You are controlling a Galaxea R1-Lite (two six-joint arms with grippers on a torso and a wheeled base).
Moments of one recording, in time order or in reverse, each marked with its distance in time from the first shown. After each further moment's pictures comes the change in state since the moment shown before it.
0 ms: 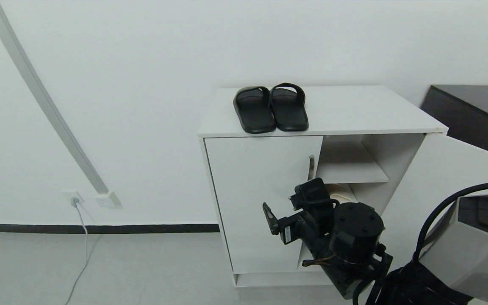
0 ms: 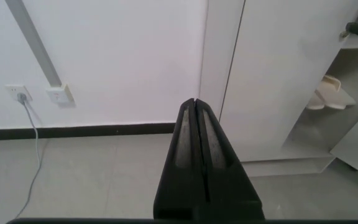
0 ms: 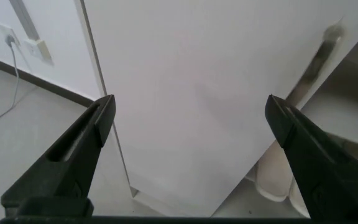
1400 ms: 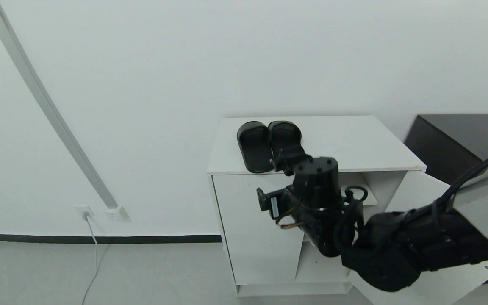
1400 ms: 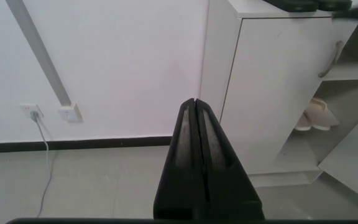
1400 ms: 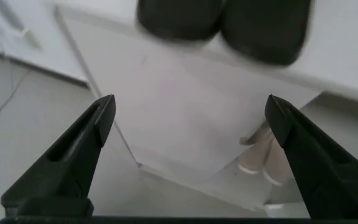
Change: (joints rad) left arm 0.000 0.000 0.000 0.000 0.000 0.003; right arm 0.001 -0.087 -0.429 0.788 -0.111 0.182
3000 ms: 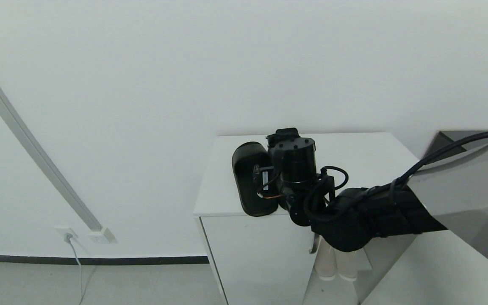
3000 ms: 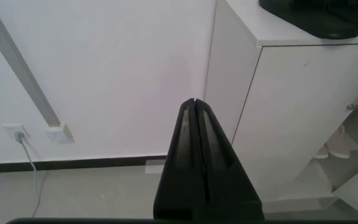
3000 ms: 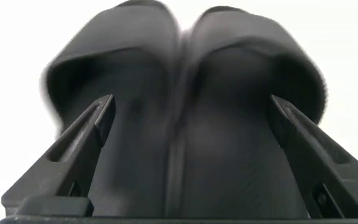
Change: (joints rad) left arm 0.000 0.000 0.000 0.000 0.000 -0.004; right arm -0.042 0.149 -0.279 0.072 -0.089 0.053
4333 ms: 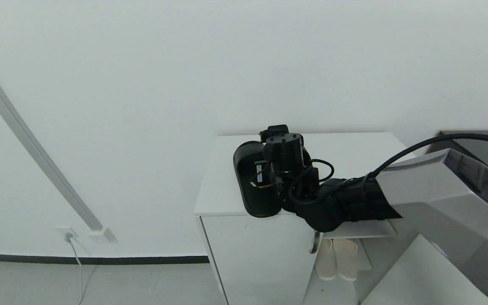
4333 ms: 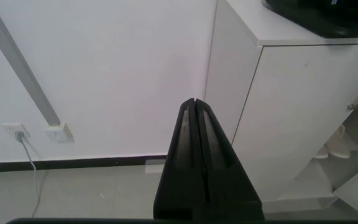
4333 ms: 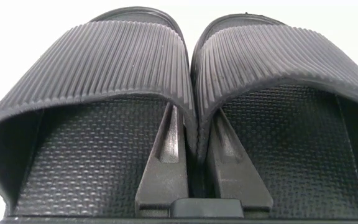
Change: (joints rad) left arm 0.000 0.000 0.000 0.000 0.000 -0.001; right arm -0.034 0.116 -0.208 0.081 0.026 -0.023
